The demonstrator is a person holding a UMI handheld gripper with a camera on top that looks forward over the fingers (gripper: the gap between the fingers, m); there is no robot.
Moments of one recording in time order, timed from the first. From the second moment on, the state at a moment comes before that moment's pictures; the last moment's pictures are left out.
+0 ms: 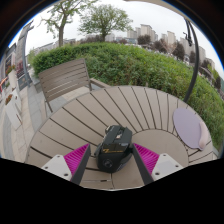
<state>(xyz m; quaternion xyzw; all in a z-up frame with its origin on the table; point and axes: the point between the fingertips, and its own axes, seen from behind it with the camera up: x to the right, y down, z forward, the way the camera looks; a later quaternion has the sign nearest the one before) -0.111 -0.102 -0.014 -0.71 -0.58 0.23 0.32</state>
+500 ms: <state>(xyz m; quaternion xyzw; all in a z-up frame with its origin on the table) -0.151 -0.109 -0.025 -0.71 -0.60 0.24 0.29</state>
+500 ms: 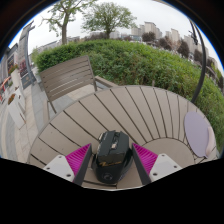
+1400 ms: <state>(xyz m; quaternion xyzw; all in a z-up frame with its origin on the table) -0.125 0.165 0.114 -0.69 -0.60 0.24 0.34</state>
